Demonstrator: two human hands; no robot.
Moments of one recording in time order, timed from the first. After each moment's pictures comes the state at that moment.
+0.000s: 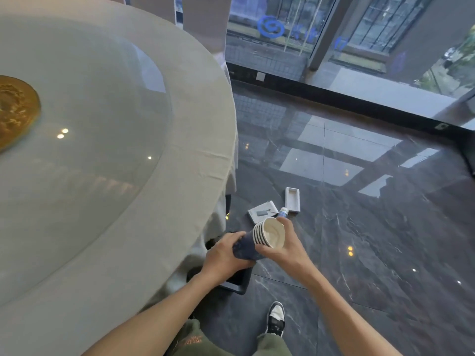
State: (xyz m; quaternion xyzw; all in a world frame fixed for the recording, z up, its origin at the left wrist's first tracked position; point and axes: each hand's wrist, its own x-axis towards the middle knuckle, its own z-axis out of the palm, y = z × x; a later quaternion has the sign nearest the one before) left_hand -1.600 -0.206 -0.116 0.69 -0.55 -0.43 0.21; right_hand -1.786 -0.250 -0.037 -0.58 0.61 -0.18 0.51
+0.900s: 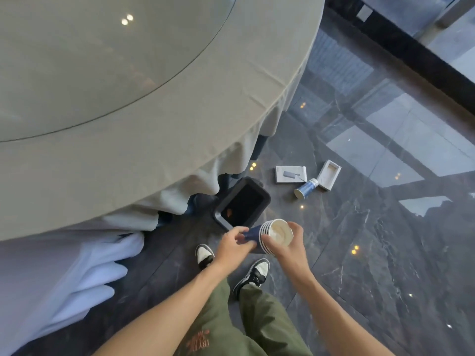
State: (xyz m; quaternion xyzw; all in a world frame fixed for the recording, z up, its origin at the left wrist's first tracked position) left_hand -1.709 -0.120 -0.219 0.76 -0.17 -0.56 0.28; right_hand -1.854 -0.207 -0.177 -0.53 0.63 -0.06 0.57
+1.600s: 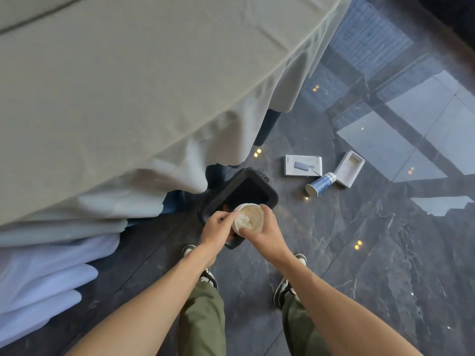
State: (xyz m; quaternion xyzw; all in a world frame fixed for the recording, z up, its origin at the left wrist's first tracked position) left_hand -1.682 -0.183 -0.414 0.74 0.05 -0.57 0.36; right_hand -1.803 -0.273 -0.379 -0.63 0.55 0.08 0.55
